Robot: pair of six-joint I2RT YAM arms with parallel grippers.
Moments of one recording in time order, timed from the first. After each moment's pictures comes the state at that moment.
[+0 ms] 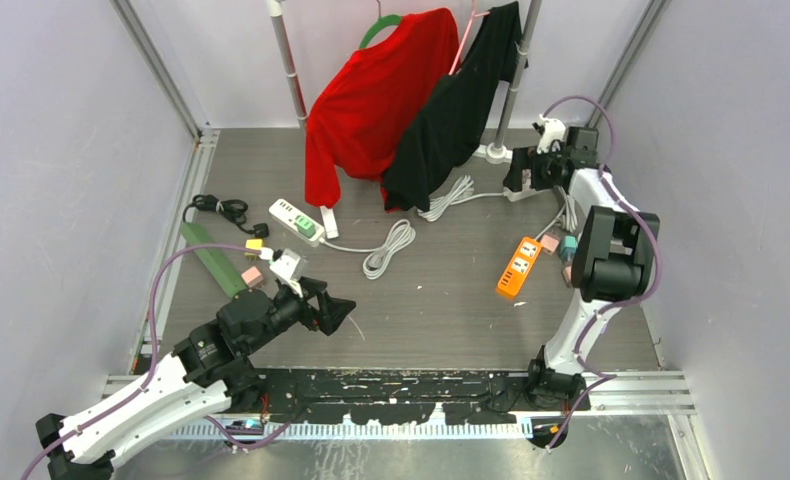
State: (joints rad) left arm -0.93 0.42 0.41 -0.23 -0.14 -0.40; right arm -0.19 1.87 1.38 -0.25 -0.52 -0.23
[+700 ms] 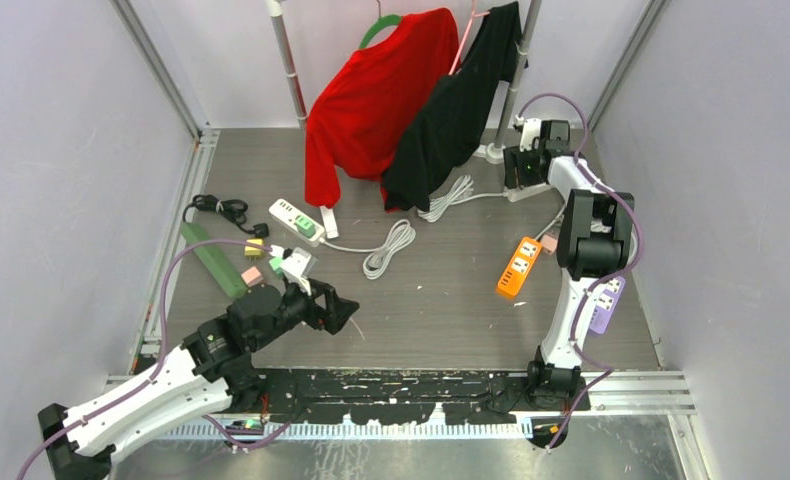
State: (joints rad) left arm -0.93 0.50 0.42 -0.23 -0.14 -0.40; right arm -0.09 2.11 1.60 -0.33 -0.19 -0.26
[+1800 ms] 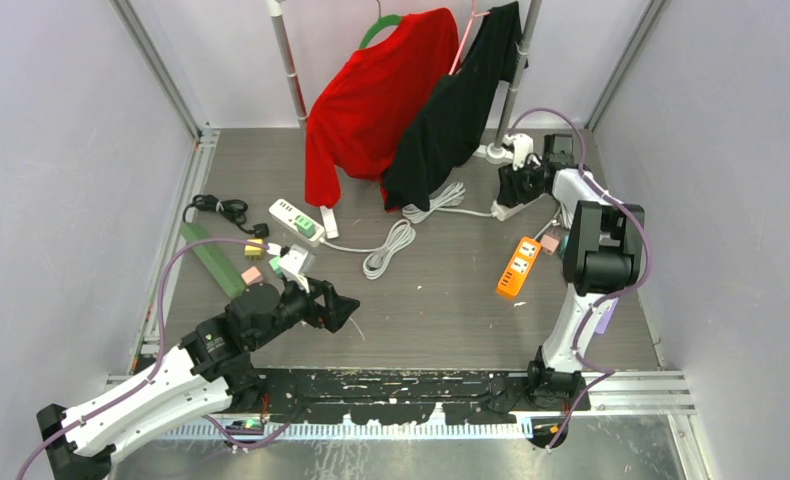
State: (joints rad) left arm -0.93 0.51 0.44 -0.24 -0.14 -0.44; right arm -0.10 1.99 1.43 -0.36 -0.44 -0.47
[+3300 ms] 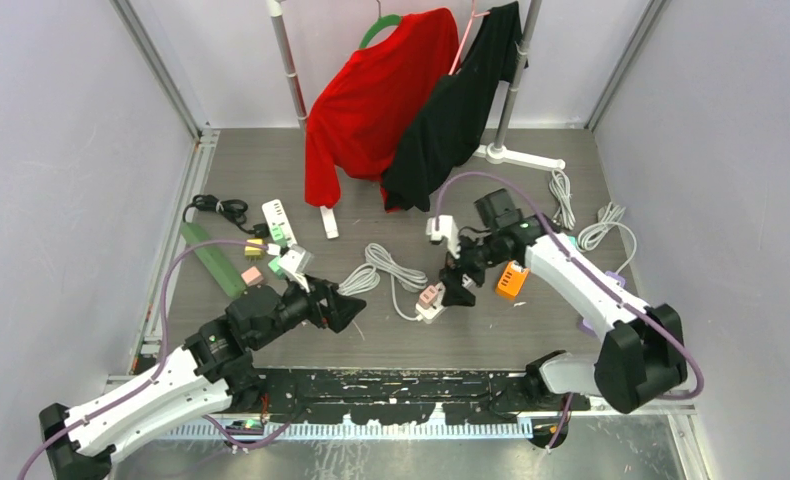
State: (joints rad) left arm -0.93 0.49 0.41 -0.16 -0.10 -0.51; right arm 0.47 1.32 0.96 -0.79 -0.68 -0.71
